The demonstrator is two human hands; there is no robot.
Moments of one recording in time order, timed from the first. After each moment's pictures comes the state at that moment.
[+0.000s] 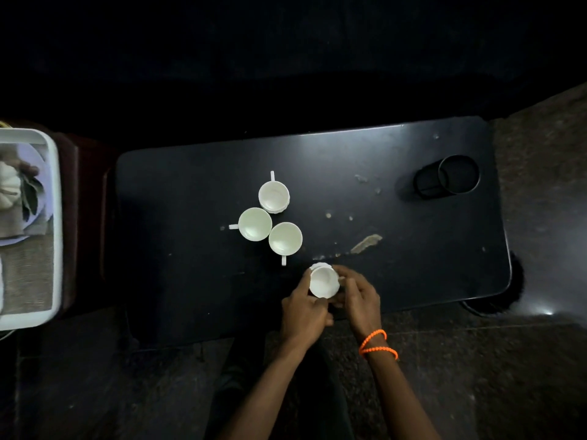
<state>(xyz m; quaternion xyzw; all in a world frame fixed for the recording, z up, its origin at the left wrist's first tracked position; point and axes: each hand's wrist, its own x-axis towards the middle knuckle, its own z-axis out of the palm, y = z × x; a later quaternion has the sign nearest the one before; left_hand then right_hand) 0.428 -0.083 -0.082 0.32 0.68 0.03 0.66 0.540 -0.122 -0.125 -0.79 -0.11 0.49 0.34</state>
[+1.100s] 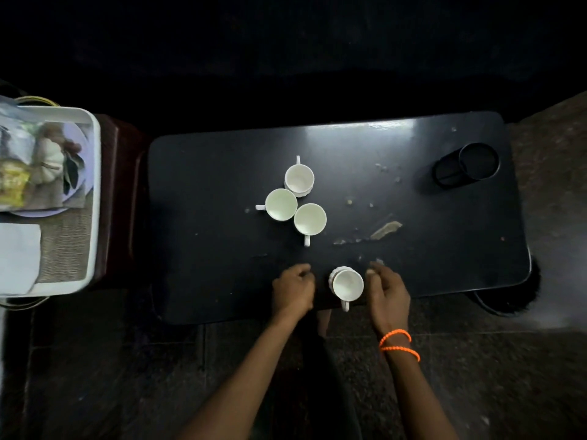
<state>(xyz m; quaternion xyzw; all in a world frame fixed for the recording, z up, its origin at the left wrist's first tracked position) 0.367 -0.090 -0.125 0.32 0.73 0.02 0.60 0.524 -0.156 -0.113 -0.87 -0.23 0.35 0.26</state>
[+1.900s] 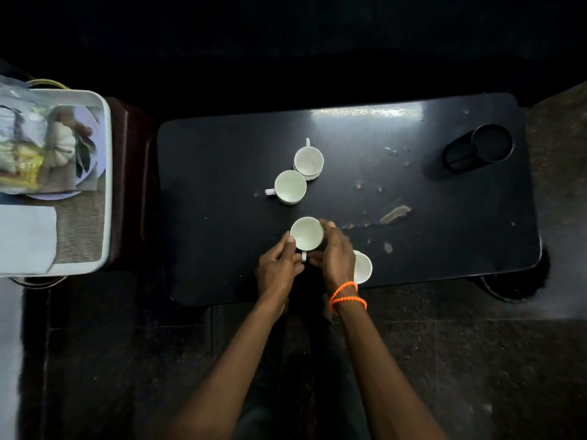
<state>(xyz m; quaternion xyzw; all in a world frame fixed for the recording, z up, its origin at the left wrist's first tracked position) 0.331 -0.088 -0.129 0.14 0.69 0.28 0.65 0.426 -0.082 -0.099 -0.76 -0.06 0.51 0.39</state>
